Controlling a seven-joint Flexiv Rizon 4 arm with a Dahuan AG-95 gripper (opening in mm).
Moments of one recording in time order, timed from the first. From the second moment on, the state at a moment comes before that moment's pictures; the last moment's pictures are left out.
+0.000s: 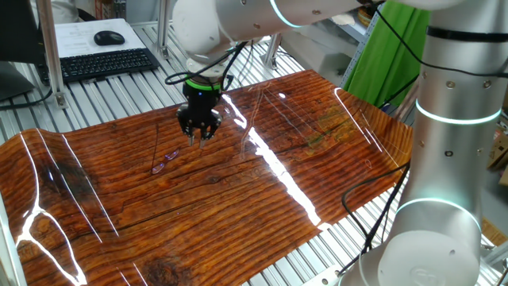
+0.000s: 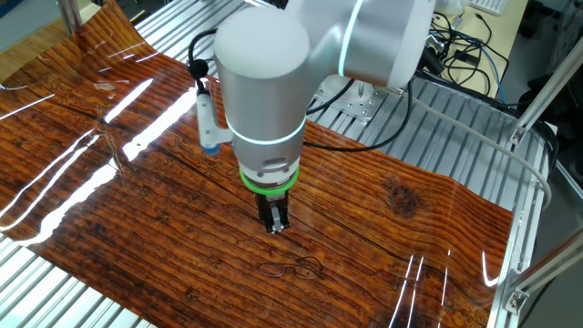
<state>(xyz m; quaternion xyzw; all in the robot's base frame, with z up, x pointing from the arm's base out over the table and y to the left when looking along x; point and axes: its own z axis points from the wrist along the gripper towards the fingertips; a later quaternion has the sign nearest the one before) 0.557 0.071 0.072 -0.35 -0.93 0.00 0.07</state>
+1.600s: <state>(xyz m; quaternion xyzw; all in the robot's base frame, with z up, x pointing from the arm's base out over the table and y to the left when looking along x) 0.577 0.103 0.061 -0.43 -0.90 -0.05 0.10</state>
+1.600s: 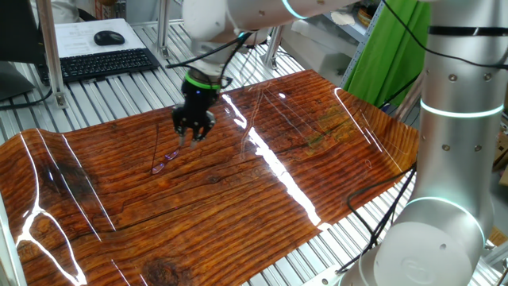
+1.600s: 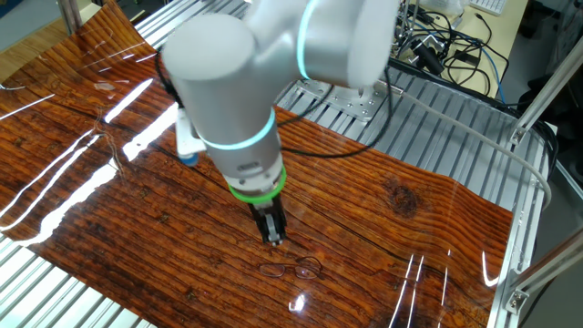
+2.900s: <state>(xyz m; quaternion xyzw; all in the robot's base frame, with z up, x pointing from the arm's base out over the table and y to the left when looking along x) 0.580 0.119 0.047 -0.43 -0.89 -0.04 0.10</state>
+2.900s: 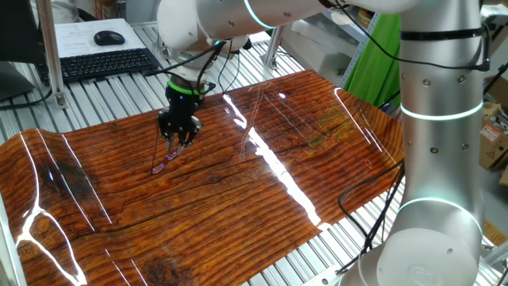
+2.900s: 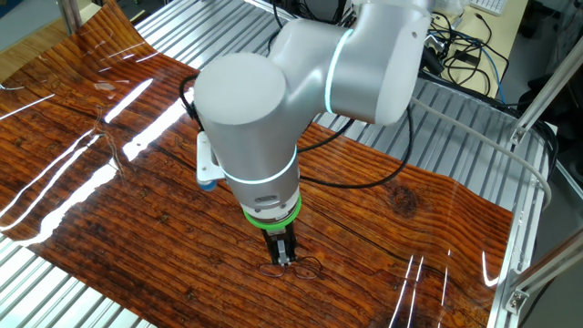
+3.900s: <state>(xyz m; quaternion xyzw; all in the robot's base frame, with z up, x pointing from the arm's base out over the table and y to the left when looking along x) 0.586 0.127 0.037 -0.47 -0.87 -0.07 0.12</state>
